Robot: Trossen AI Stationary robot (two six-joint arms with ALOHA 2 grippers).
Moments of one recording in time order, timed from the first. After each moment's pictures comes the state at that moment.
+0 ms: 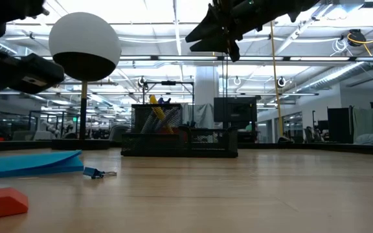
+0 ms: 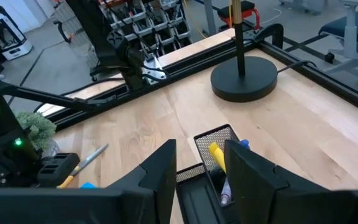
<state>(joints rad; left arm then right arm) -0.66 1.70 0.99 -0.53 0.06 -0.24 -0.06 1.44 0.95 0.13 0.13 0.35</state>
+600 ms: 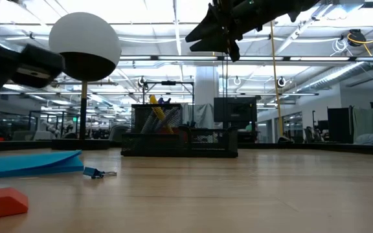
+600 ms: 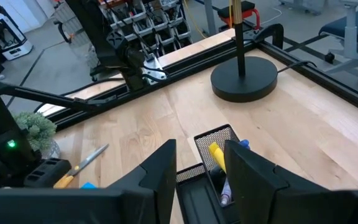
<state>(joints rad) -0.68 1.70 0.99 -0.53 0.04 -0.05 -0.06 1.44 0.95 0.13 0.13 0.35</state>
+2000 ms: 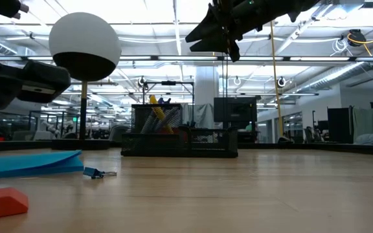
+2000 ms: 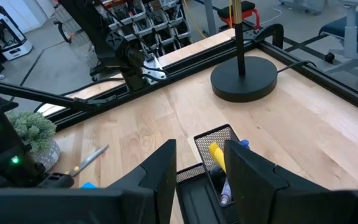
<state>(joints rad) -0.67 1.84 1.00 -0.44 0.01 -0.02 -0.06 1.44 0.95 0.13 0.13 0.35</state>
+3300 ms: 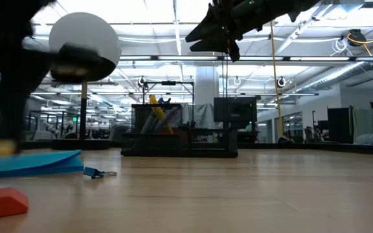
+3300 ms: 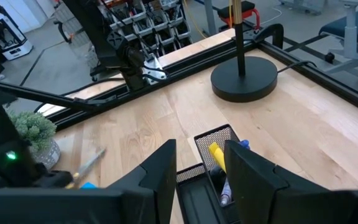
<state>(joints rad) -0.65 1.75 1.00 -0.40 -0.13 0.06 -0.06 1.44 0.95 0.13 0.13 0.35</state>
